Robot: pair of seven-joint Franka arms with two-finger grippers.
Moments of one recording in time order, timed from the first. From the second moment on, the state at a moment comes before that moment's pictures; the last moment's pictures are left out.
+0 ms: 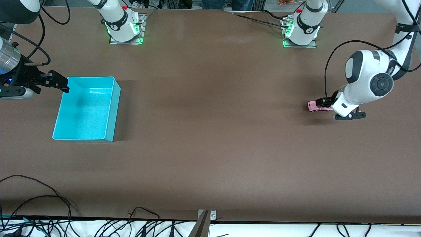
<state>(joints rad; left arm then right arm) 0.16 0.18 -0.12 -2.23 0.10 2.17 -0.13 0.08 0.04 -0.04 -1.64 -0.02 1.70 -0.01</state>
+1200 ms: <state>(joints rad) 0.18 0.18 -0.11 -2.38 0.13 2.37 0.79 0.08 0.04 -0.04 -1.64 -0.02 1.70 -0.01</state>
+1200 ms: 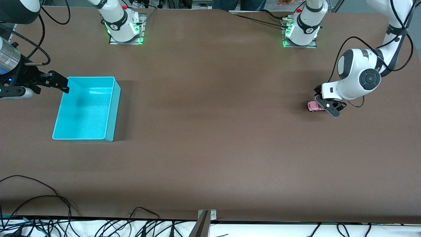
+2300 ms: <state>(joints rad) 0.24 0.21 -0.08 -2.49 0.24 2.64 1.20 0.08 0.04 -0.04 -1.64 -0.02 1.70 -0.01</state>
